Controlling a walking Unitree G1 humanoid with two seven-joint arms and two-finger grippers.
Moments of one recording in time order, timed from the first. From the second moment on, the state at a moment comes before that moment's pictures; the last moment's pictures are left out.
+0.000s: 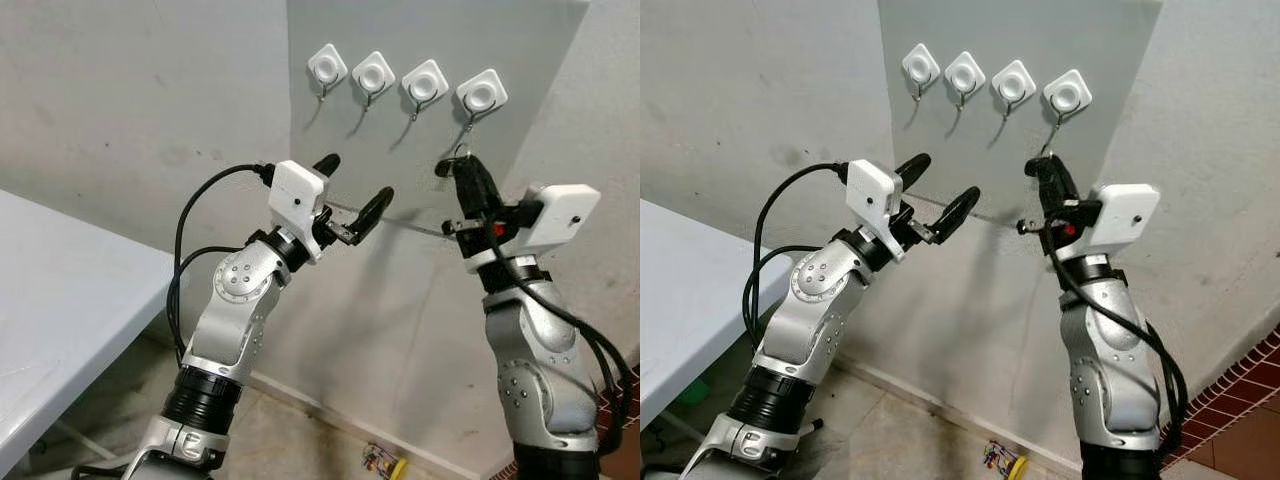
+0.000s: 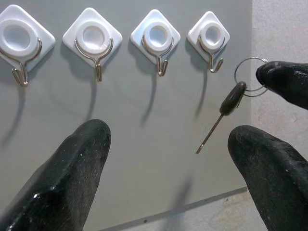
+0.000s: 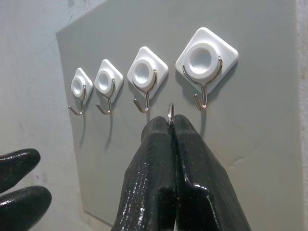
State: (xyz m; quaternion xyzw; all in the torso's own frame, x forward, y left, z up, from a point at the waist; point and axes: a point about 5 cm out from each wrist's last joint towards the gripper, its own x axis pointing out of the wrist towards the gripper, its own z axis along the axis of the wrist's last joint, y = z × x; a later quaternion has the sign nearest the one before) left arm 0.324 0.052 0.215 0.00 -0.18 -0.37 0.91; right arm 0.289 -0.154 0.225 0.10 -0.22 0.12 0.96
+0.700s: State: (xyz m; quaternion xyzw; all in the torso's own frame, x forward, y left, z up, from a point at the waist) left arm 0.322 0.051 0.222 -0.01 -0.19 -0.37 0.91; right arm 0.305 -0.154 0.236 0.14 -0.22 0.14 0.96
